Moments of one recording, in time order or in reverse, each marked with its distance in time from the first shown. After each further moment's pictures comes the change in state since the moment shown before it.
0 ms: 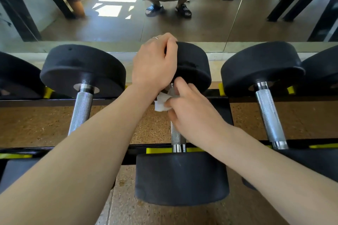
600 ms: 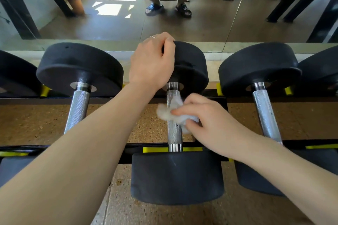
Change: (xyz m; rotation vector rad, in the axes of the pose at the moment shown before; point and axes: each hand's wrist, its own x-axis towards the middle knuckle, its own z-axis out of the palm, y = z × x) left_hand 0.000 0.000 0.001 0.000 0.011 -0.018; right_hand -0.031 0.033 -0.019 0.448 -0.209 0.051
